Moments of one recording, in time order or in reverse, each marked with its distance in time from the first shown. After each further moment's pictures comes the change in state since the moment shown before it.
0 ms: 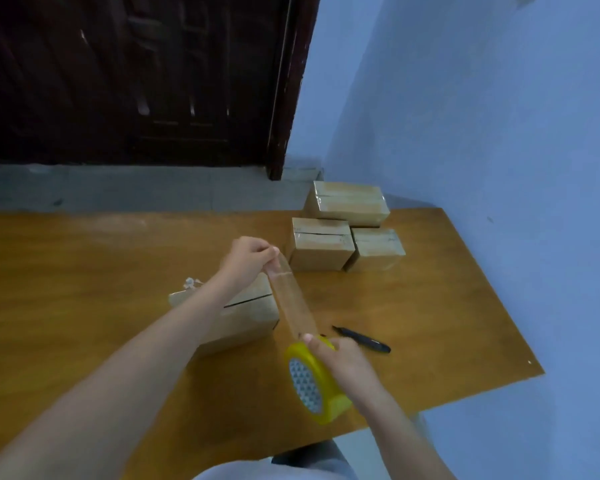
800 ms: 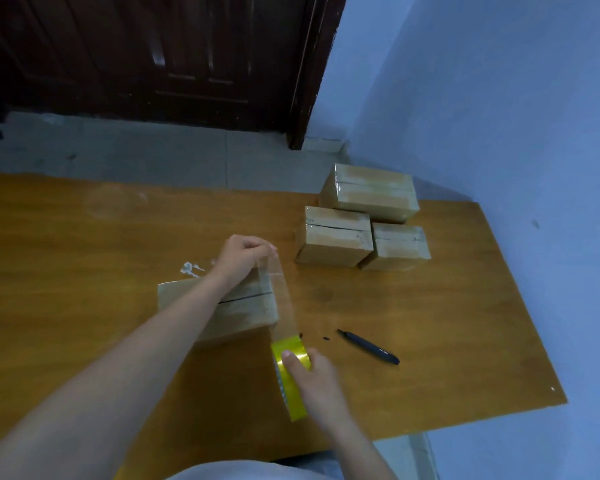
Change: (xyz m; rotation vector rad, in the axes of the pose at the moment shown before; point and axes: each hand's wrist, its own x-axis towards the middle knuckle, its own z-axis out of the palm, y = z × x) left_hand 0.047 -0.051 0.010 -0.158 0.045 -0.090; right_hand 0.036 0.007 0.032 0.013 -0.081 0.046
